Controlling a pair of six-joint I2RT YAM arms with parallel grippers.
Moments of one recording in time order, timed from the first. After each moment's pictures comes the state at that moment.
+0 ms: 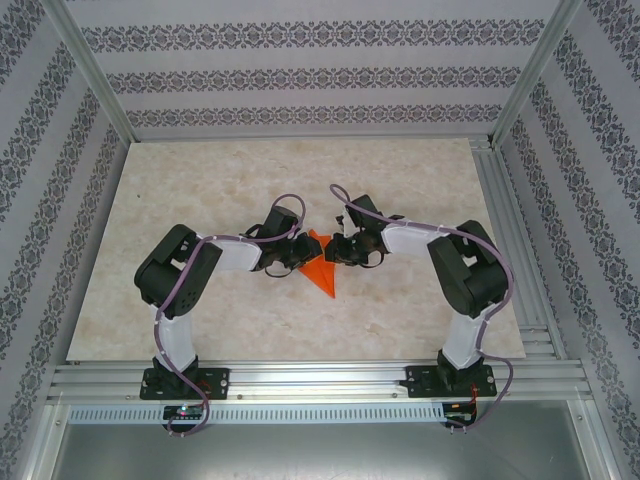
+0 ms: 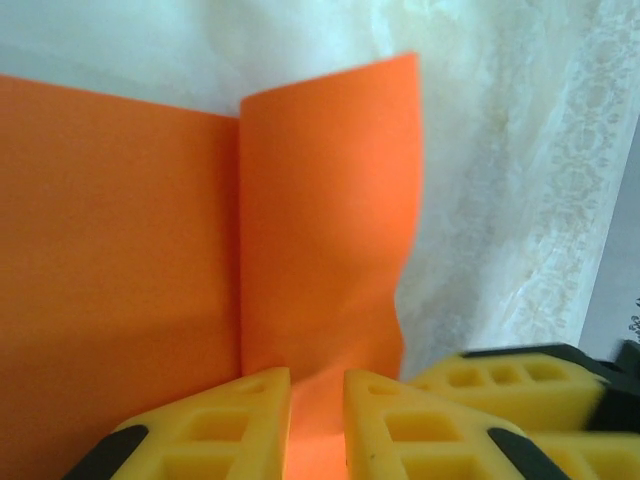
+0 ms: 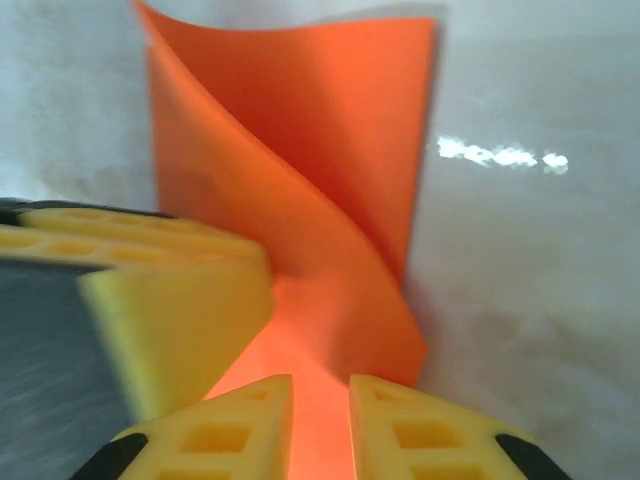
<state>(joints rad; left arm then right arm) -0.57 1.91 0.93 0.16 0.43 -1.03 0.52 1.83 1.04 -0.30 -0.48 0.54</state>
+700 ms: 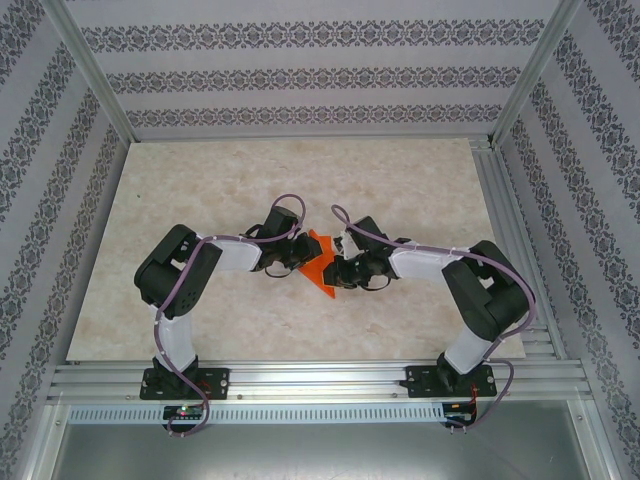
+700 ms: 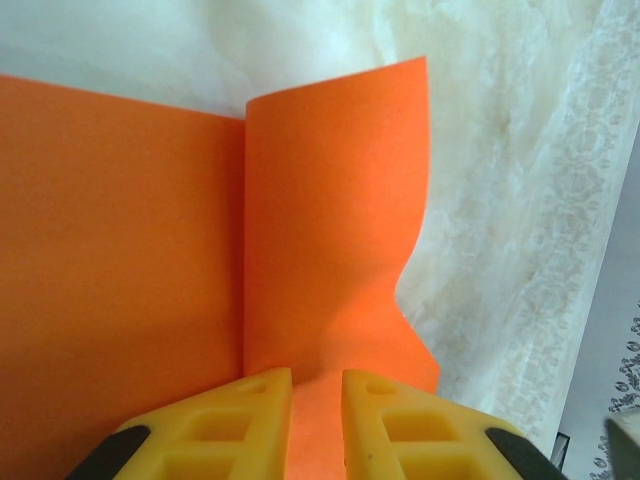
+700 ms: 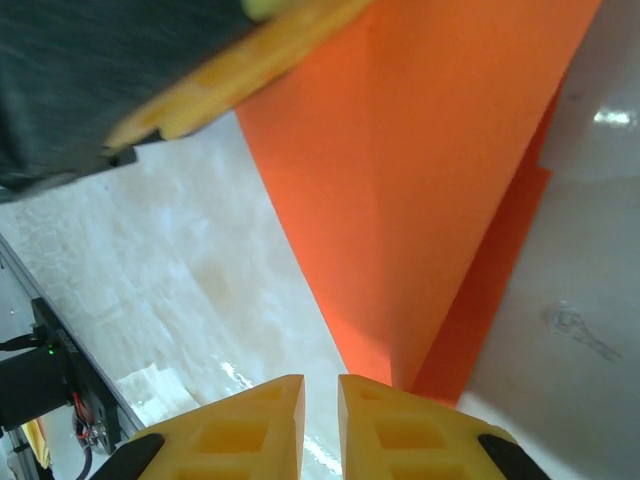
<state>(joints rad) -0.57 1.91 0.93 0.16 0.42 -1.03 0.60 1.69 0.80 -0.19 -0.59 0.60</state>
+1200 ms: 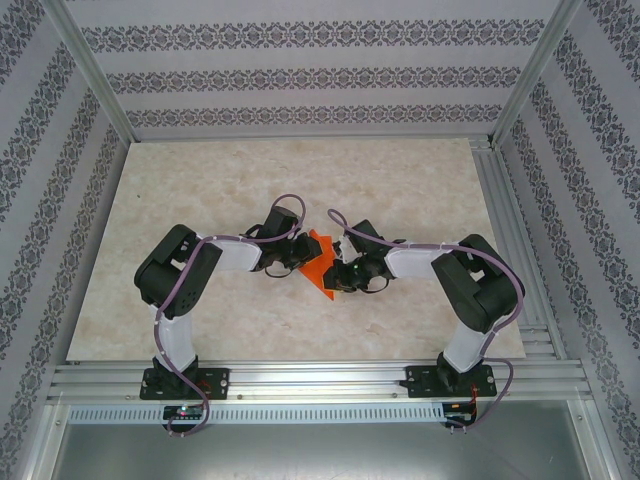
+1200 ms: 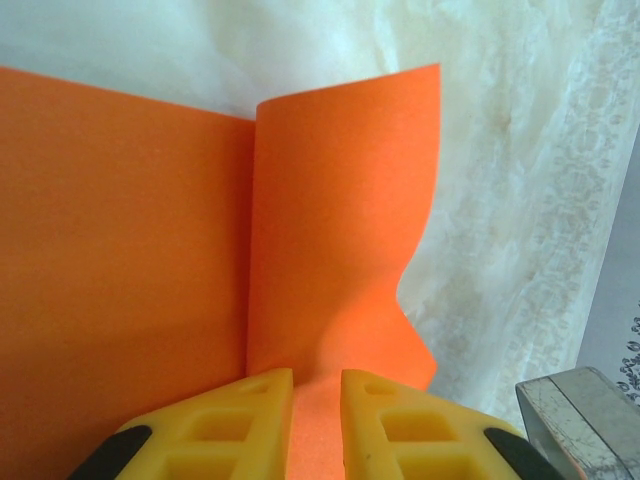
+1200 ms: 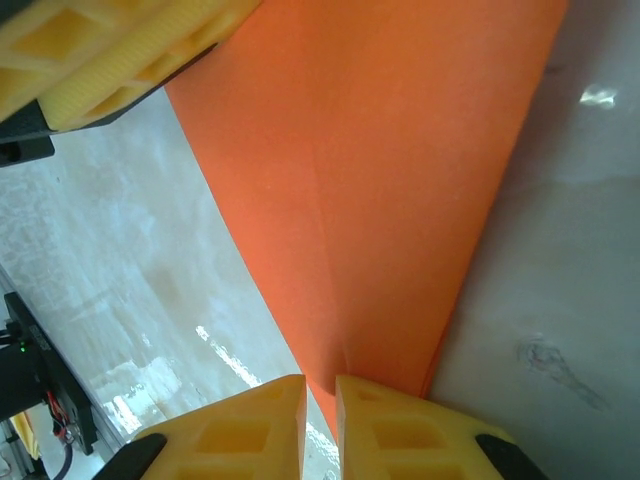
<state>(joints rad) -0.57 1.91 0.93 0.16 0.42 -1.03 0.60 1.75 0.81 -0.17 -0.60 0.57</state>
